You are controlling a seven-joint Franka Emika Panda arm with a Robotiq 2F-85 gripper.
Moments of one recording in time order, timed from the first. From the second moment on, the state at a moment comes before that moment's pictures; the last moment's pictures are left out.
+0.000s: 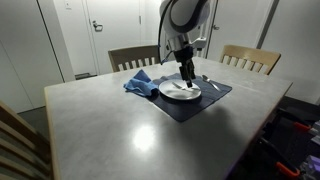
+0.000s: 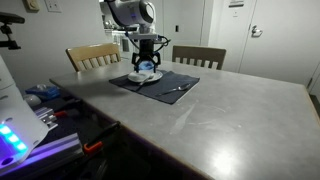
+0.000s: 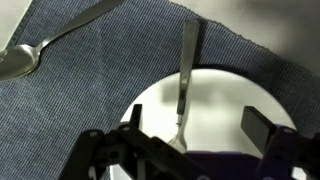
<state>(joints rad) 0.08 0.55 0.07 -1.94 -0.24 2.10 -0.21</state>
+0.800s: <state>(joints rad) 0.09 0.58 0.07 -1.93 -0.25 2.10 -0.23</state>
